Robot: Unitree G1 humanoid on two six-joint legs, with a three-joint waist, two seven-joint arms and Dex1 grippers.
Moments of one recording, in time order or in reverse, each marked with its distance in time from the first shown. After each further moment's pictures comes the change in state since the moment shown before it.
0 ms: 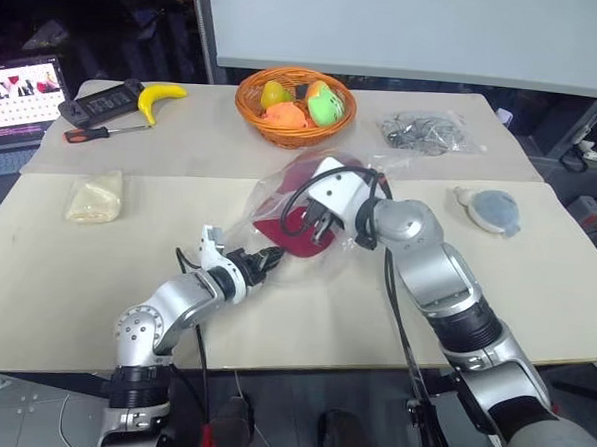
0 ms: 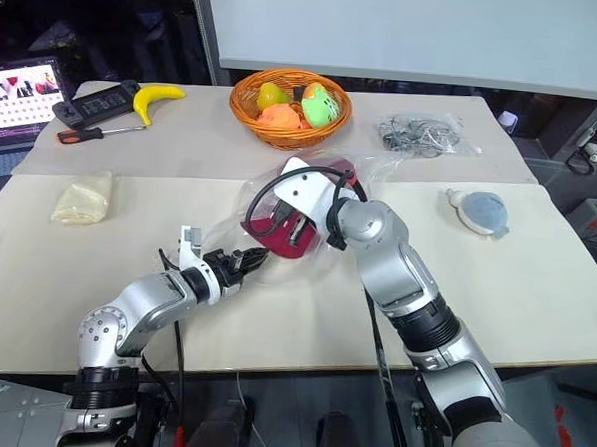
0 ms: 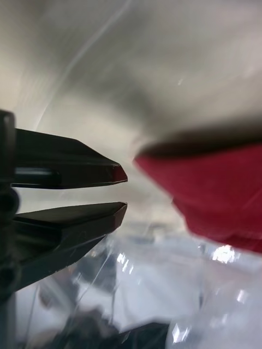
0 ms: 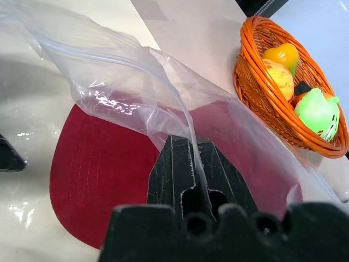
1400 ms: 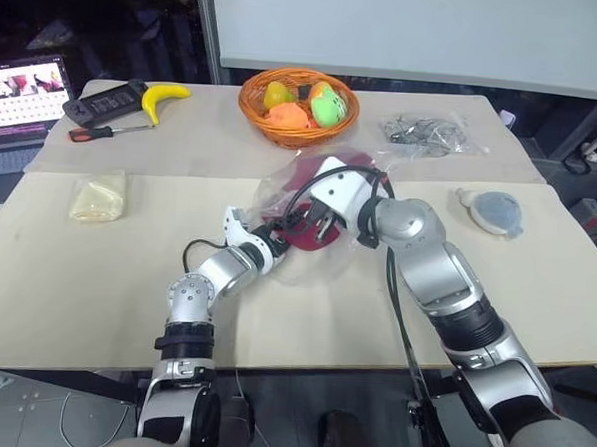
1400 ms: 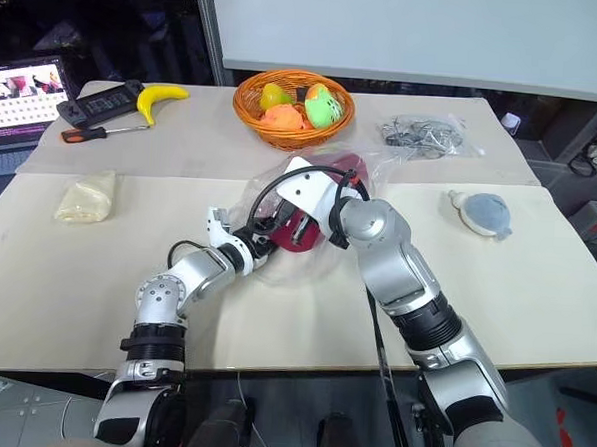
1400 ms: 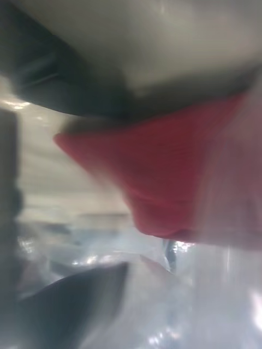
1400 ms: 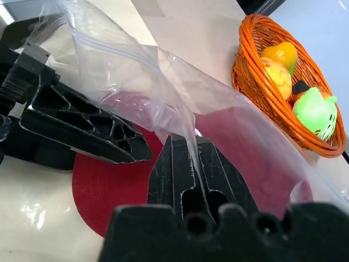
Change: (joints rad) left arm -0.227 -0.189 0.114 0.315 0.428 -0.033 -0.302; right arm -0.003 -0.008 0.000 0.009 -0.008 -0.001 0.000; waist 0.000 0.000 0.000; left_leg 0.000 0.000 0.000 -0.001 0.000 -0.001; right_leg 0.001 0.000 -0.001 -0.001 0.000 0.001
